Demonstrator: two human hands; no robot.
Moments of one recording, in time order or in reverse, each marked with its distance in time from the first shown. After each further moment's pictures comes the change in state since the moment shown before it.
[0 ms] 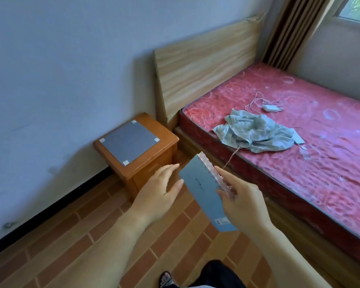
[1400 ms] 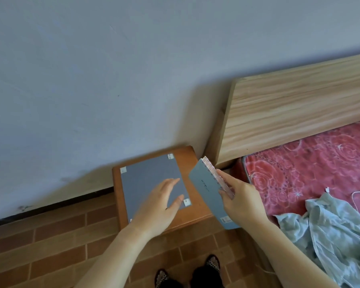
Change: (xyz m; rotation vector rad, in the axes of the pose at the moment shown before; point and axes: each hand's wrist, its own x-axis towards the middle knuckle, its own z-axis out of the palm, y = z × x) left_hand 0.426 -0.159 -0.118 -0.010 0.172 -0.480; right_hand 0.581 0.025 0.197 -0.032 -0.504 -0.271
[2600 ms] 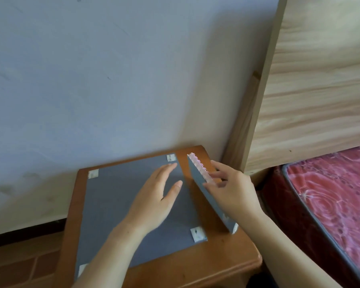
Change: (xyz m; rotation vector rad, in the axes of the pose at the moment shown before) left_hand 0.174 -0.215 0.174 -0.092 0.376 0.242; right_hand 0.134 0.161 0.242 0.120 0.217 -0.048
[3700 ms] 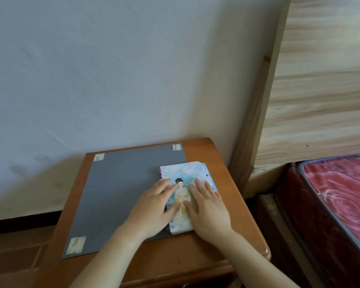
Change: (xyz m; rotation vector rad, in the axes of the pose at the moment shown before) left_hand -0.034 -0.081 0.064 0.484 -0.101 0.036; right_hand -0.039 0.076 0.105 -0.279 -0.235 -0.328
